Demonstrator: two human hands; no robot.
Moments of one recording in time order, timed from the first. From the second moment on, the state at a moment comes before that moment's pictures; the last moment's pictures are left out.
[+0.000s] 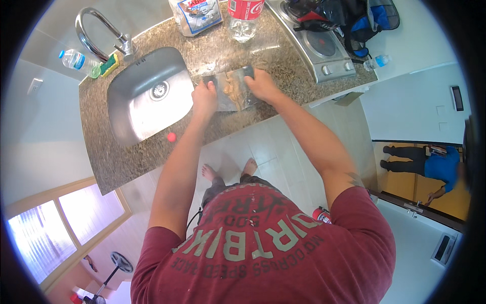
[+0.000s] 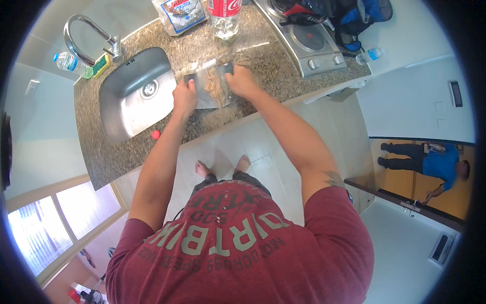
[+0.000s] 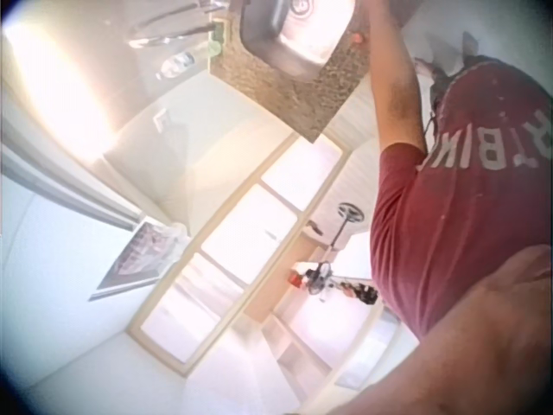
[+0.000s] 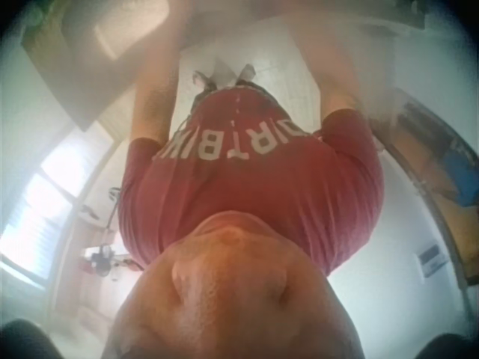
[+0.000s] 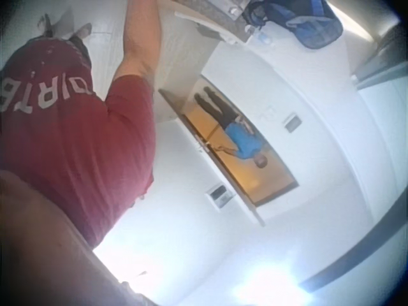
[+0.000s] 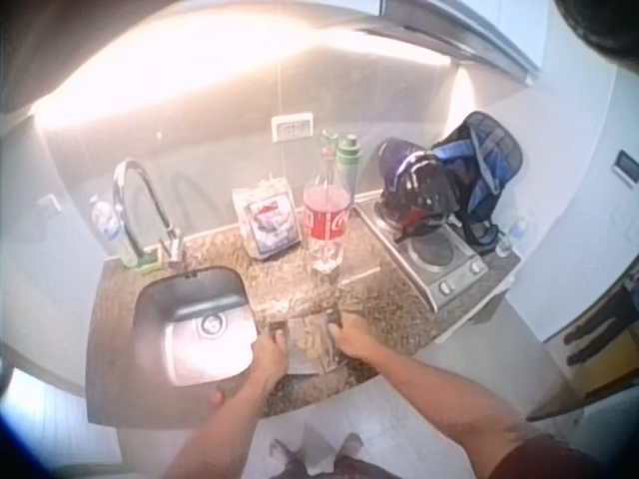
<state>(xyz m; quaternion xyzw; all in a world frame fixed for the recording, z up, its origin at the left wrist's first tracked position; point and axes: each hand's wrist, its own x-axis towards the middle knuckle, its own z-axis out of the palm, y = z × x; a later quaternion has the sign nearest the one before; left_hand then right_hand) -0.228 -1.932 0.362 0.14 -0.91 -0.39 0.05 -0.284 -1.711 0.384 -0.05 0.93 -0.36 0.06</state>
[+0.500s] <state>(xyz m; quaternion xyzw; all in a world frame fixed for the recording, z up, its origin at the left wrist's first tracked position) -0.213 -1.916 0.364 0.20 -0.45 -0.87 0.07 -0.241 -1.746 0.489 -0.19 0.94 -0.26 0.12</state>
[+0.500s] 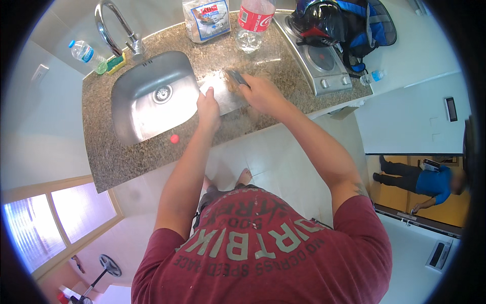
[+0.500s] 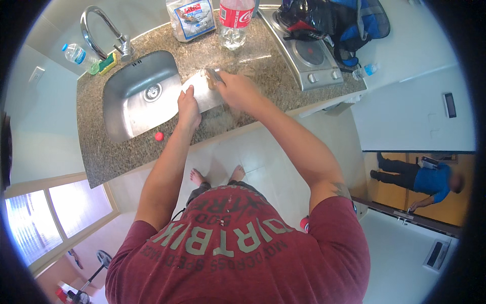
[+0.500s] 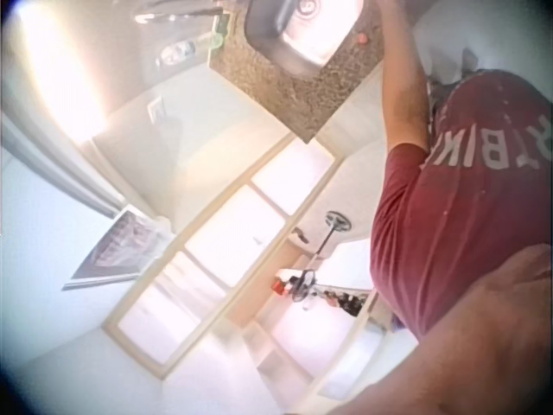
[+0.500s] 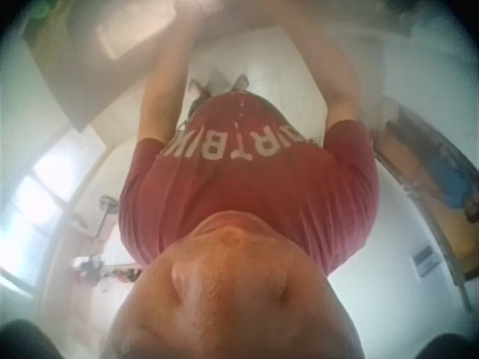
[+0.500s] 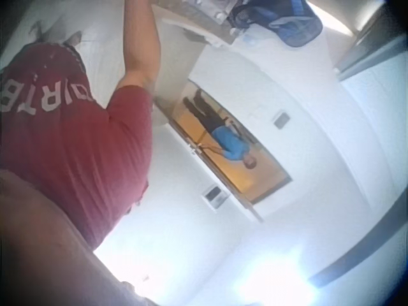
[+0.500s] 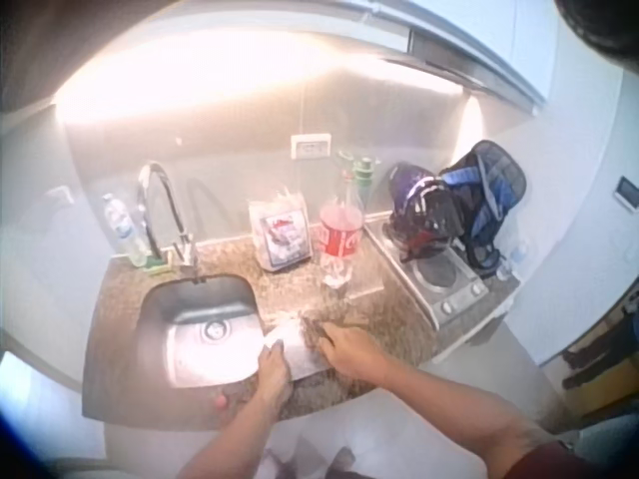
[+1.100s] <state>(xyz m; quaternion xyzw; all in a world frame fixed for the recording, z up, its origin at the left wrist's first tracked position) -0.190 -1.940 0.428 0.24 -0.30 -0.92 0.04 -0.238 -1.646 0.464 -0.22 0.96 -0.14 -0.08</state>
